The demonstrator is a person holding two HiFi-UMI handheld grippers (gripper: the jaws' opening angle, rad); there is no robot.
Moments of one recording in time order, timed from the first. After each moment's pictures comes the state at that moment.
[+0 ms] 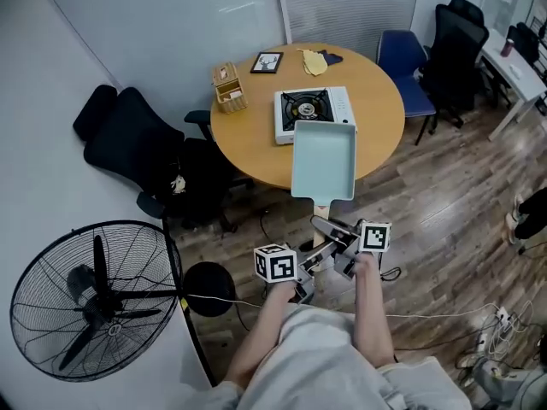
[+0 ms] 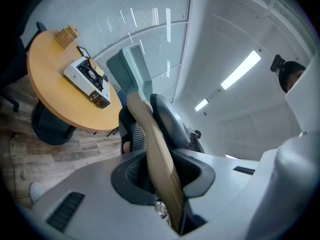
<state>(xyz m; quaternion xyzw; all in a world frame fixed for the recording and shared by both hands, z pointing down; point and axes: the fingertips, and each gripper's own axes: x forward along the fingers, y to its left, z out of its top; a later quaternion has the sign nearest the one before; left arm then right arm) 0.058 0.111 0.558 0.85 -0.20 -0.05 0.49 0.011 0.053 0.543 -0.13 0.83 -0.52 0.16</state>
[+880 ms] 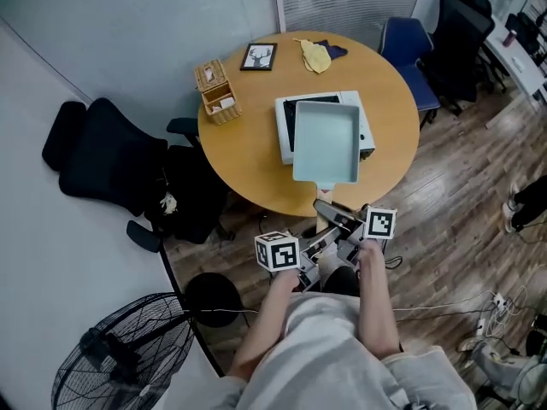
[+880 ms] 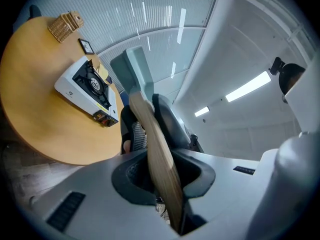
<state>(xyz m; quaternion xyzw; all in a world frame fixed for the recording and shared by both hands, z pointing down) 0.004 -0.067 0.568 0.83 -0.17 -0.07 0.52 -0.039 -0.130 0.559 -0.18 0.82 -0.53 0.15</state>
